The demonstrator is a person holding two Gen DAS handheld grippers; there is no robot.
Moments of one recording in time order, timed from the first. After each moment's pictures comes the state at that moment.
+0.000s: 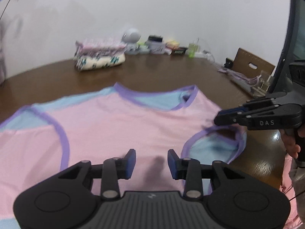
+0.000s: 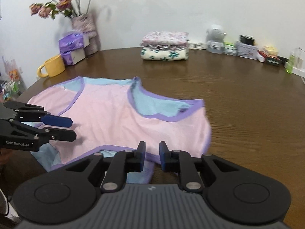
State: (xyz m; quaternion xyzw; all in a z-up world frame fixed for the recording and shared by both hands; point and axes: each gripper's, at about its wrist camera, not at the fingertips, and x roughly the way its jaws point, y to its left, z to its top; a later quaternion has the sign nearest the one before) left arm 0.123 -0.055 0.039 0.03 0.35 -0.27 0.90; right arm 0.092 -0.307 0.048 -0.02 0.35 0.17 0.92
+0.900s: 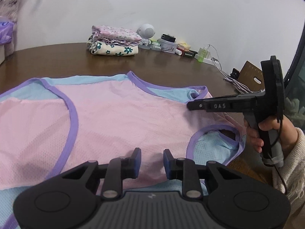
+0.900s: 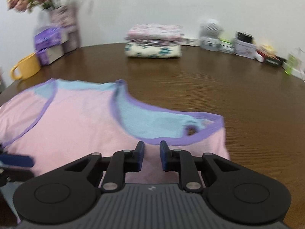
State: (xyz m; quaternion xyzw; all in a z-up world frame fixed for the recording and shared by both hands) left arm 0.118 -0.028 0.029 -0.04 0.36 -0.26 0.89; right arm 0.157 -0.284 0.015 -0.01 0.36 0.10 0.93
